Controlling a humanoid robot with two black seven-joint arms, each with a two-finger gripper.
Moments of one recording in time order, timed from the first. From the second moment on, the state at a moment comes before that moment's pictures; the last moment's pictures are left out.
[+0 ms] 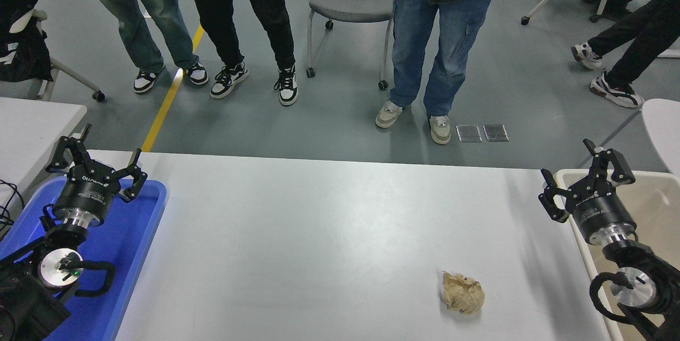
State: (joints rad) left arm -0.55 0.46 -0.62 -0.39 -0.23 -0.70 -0.58; right arm 0.40 -0.43 0.86 0.78 -0.20 0.20 0.51
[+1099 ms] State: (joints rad) left arm -0.55 0.46 -0.62 -0.39 -0.23 -0.70 -0.58; right arm 0.44 -0.76 0.71 1.30 -0.40 0.09 0.13
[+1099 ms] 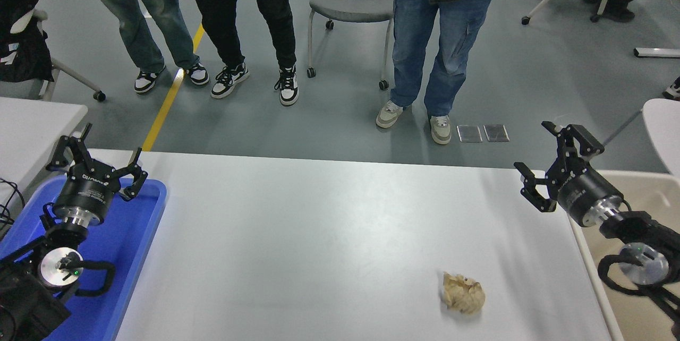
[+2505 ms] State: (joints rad) left arm -0.55 0.46 -0.62 -0.39 -0.23 -0.70 -0.58; right arm 1.19 -0.57 -0.47 1.51 -1.39 0.15 -0.14
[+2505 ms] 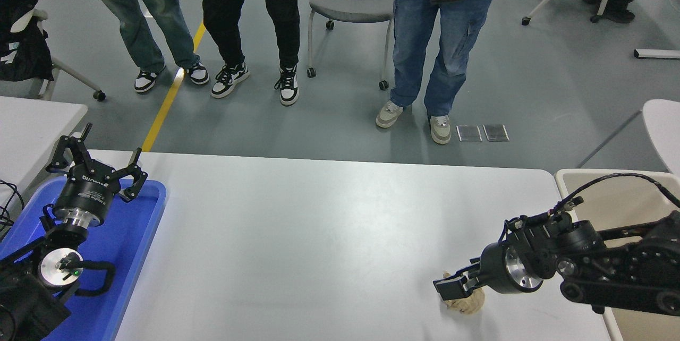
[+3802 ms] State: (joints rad) left arm -0.55 0.46 -0.62 -0.39 -0.23 -0.70 -0.58; right arm 1.08 -0.49 -0.54 1.33 -1.58 0.07 -0.14
